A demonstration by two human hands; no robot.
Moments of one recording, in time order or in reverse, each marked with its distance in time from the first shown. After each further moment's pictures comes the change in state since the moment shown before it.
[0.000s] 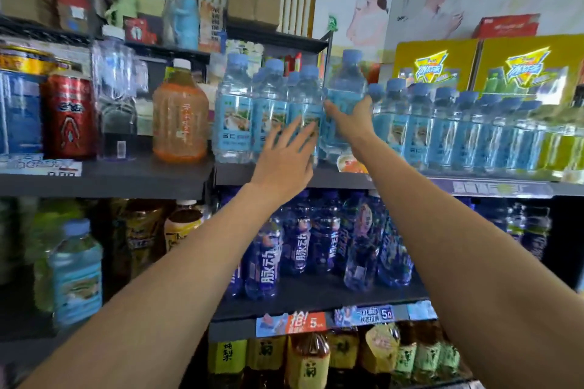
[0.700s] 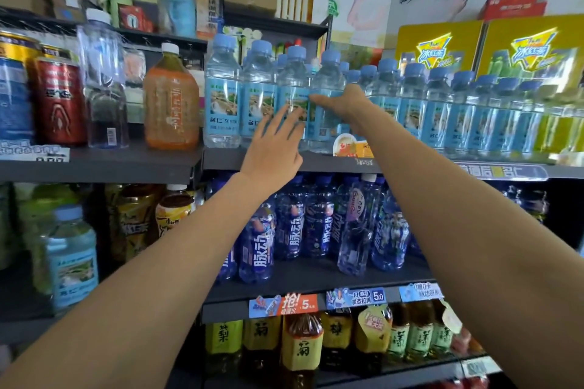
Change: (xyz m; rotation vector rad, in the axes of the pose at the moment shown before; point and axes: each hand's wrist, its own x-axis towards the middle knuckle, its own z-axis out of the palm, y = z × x) left_hand -0.004 0.009 0.008 -0.006 0.067 -0.023; right_hand -0.011 -0.022 -0.021 -0.329 -0.228 0.092
